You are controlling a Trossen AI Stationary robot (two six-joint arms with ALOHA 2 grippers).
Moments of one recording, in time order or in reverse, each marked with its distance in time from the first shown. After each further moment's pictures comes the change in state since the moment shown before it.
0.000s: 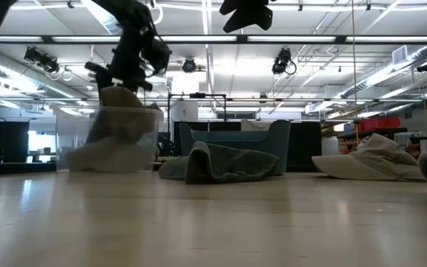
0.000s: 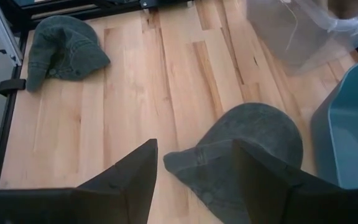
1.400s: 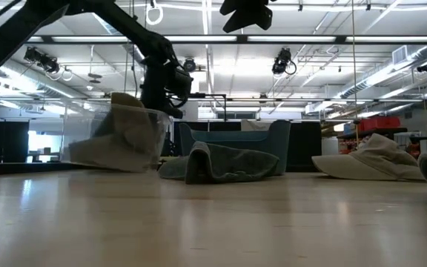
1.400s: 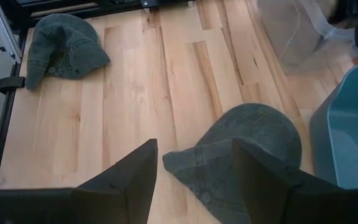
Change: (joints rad) left arm -0.023 0.274 0.059 0.244 0.167 0.036; right arm -0.002 0.000 0.000 -0.001 0.000 -0.008
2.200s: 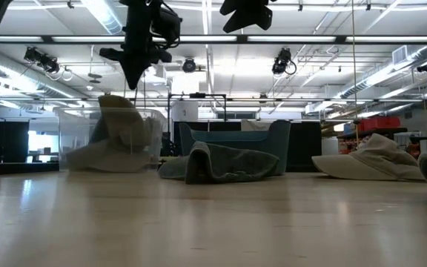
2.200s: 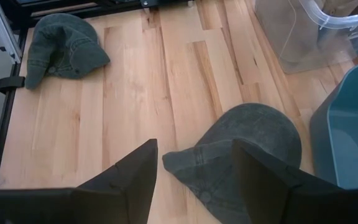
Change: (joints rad) left arm -0.105 -0.279 0.107 -0.262 -0.034 -0.092; right arm 0.000 0.000 0.000 -0.001 0.000 0.000
